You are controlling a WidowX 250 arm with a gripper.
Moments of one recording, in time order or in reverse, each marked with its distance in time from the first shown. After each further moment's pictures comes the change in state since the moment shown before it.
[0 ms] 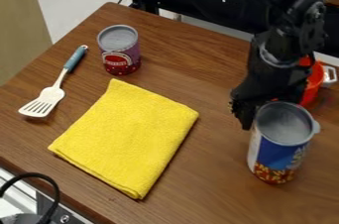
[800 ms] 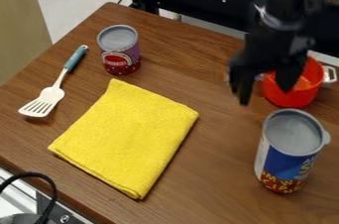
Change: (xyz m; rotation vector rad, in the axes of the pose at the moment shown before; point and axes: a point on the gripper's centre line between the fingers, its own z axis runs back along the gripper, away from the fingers) arm 0.030 0.005 0.044 0.021 0.027 0.027
